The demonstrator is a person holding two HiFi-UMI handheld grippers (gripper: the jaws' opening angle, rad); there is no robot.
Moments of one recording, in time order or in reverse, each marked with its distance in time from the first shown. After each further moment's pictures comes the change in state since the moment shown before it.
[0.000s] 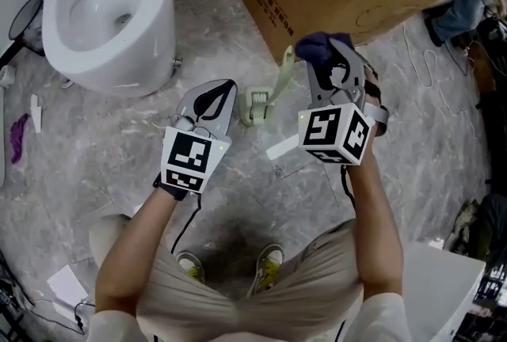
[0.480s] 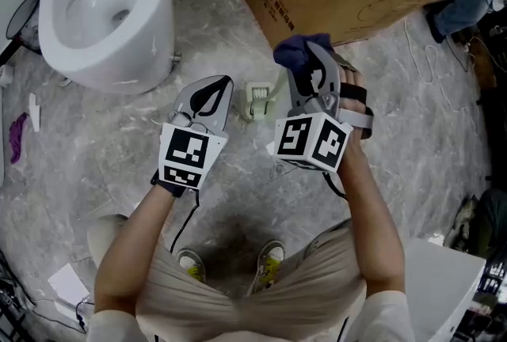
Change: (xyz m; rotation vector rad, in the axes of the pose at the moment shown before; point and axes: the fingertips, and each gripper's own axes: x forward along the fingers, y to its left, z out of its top) left arm 0.001 0.007 -0.010 0.005 0.022 0.010; right arm 0.001 0.039 0.022 -0.078 0.000 0.019
